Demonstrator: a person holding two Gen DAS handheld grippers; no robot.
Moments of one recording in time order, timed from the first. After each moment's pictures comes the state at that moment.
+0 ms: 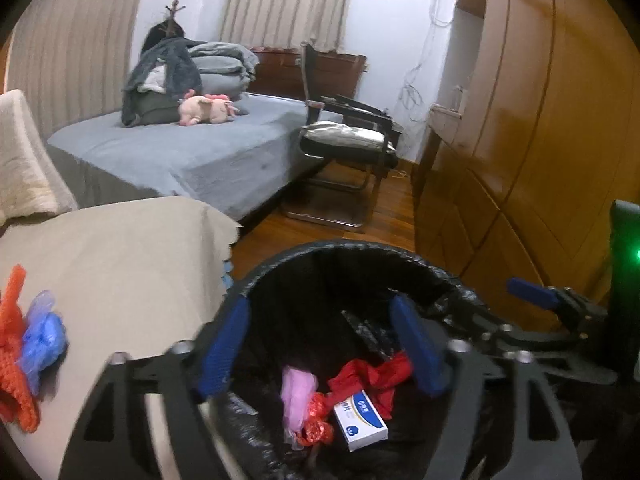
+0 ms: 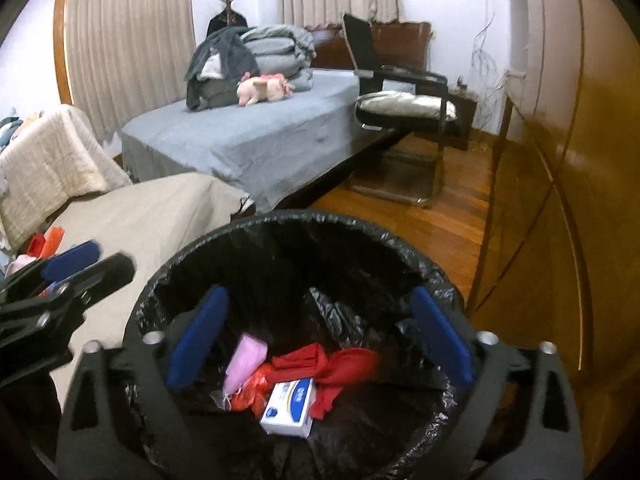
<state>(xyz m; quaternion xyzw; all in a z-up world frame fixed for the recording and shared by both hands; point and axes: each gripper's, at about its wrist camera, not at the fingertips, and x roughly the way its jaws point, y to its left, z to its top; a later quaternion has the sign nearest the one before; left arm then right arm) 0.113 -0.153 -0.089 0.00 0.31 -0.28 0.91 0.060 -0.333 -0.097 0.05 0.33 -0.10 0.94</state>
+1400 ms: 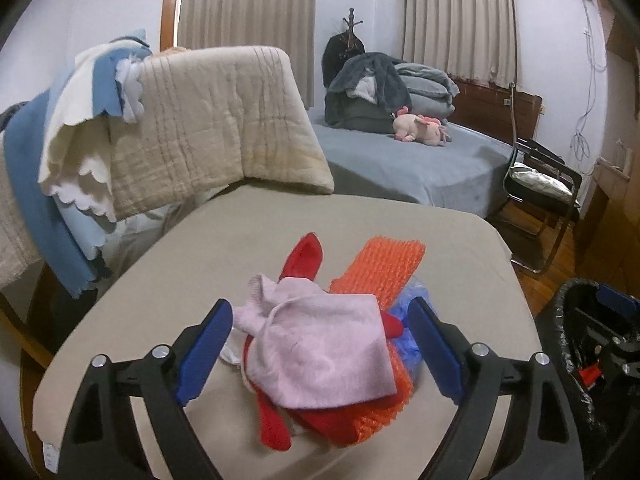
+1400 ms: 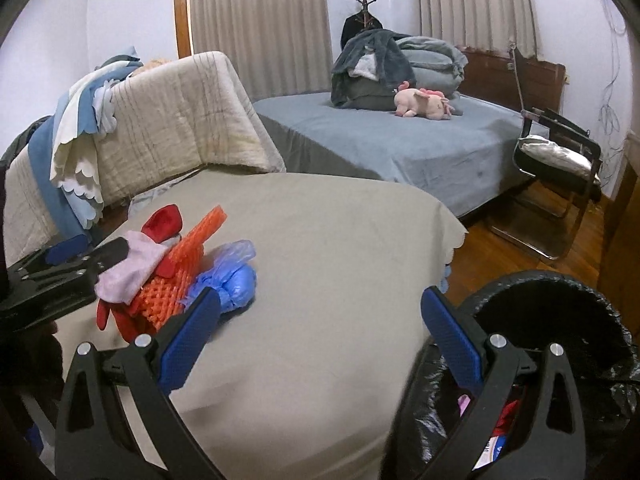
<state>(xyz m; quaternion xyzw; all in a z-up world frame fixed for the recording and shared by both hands) 0.145 0.137 -0.106 -0.03 0.30 0.02 0.95 0.153 -0.094 -0.102 -0.01 0.32 0.11 0.94</state>
